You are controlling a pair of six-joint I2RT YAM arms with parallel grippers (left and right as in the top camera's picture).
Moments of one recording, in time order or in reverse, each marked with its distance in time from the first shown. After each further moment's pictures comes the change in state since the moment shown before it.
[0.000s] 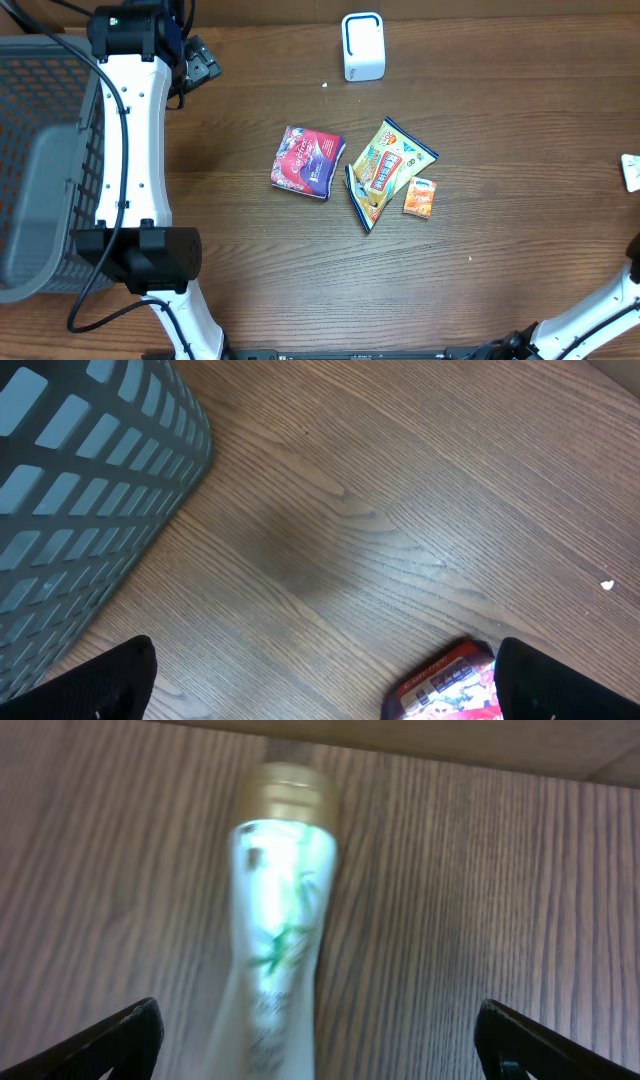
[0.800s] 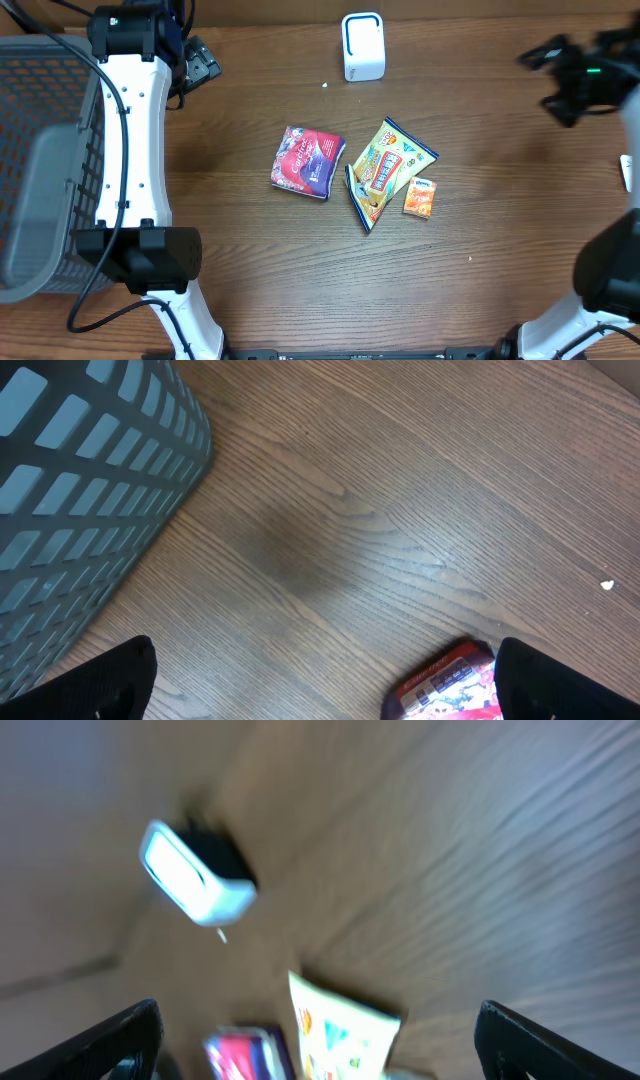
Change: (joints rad) left arm 0.000 0.000 0.000 0.000 0.000 0.000; right arm 0.480 -0.264 0.046 -0.339 -0.894 -0.027
